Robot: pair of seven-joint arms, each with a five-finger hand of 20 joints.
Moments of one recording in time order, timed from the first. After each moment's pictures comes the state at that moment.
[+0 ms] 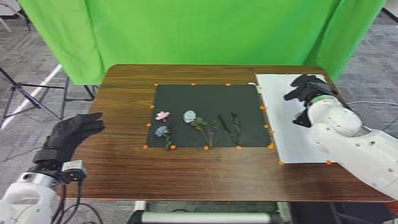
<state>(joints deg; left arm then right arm) 126.0 -55.9 -106.1 -113.5 54.4 0.7 4.9 -57.3 -37.4 38.7 -87.7 -108.8 10.0 37.0</state>
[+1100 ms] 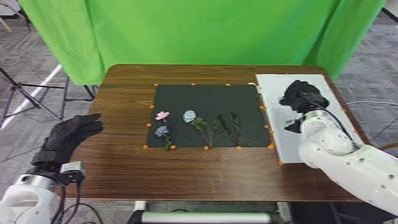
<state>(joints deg) 126.8 -56.7 -106.8 -114.0 54.4 0.7 4.7 -57.8 -35.0 30.4 -91.3 -108.9 28.0 32.4</state>
